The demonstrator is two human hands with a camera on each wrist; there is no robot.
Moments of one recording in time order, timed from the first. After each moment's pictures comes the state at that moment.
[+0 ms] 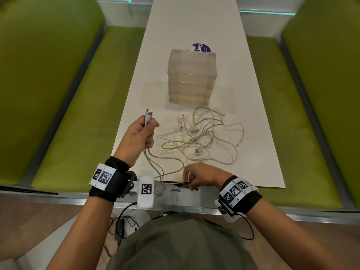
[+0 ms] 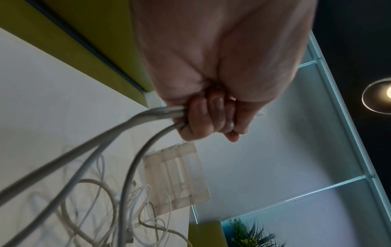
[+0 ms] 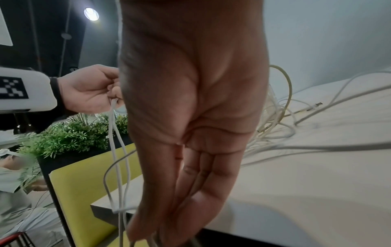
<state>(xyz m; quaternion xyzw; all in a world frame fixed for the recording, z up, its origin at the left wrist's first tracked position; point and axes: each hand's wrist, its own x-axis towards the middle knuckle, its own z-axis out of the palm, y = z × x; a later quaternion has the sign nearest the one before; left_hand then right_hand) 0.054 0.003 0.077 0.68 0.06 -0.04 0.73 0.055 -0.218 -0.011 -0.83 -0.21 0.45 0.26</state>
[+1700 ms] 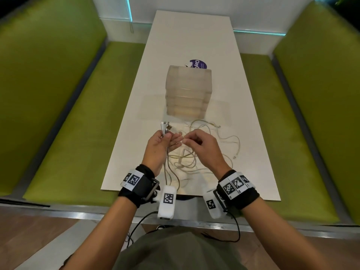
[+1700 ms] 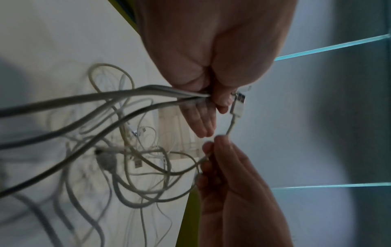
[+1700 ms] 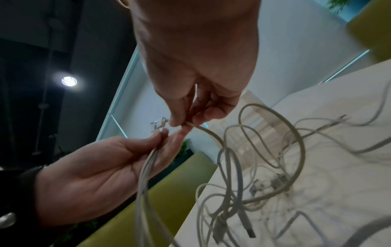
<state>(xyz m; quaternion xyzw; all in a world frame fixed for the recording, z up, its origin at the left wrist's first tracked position) 0.075 -0.057 0.053 0.54 0.10 -0.02 0.83 0.098 -0.208 0.052 -0.82 -0.09 0.03 0.57</state>
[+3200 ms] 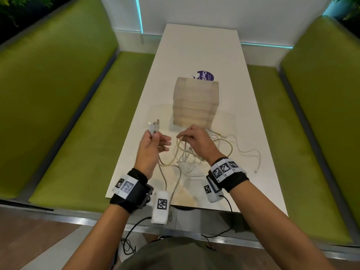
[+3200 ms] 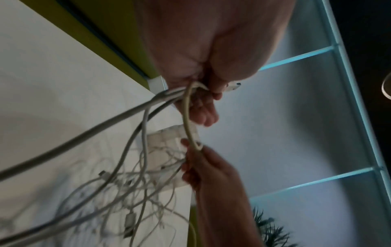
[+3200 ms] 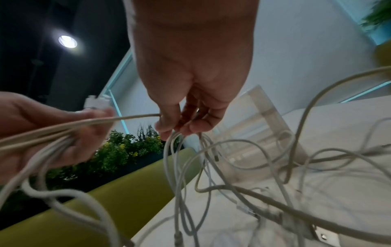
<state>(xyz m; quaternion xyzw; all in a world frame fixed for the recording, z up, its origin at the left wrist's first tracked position) 0.084 -0.025 0.071 0.63 0.12 0.07 0.76 0.169 -0.182 0.043 -0.88 -0.23 0.04 0.43</state>
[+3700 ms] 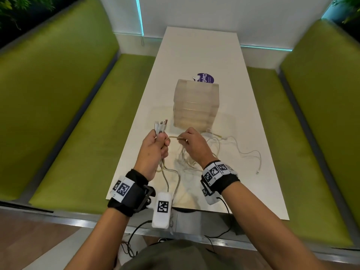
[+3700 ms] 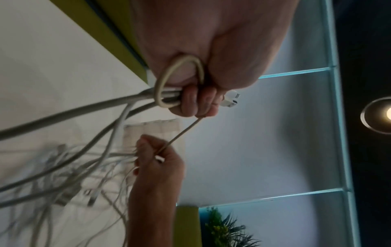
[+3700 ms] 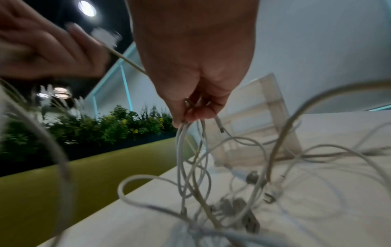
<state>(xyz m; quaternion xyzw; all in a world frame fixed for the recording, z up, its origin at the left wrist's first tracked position) 0.080 -0.029 0.092 0.62 0.10 0.02 0.77 0.165 -0.167 0.026 -0.91 -0.21 0.01 0.34</state>
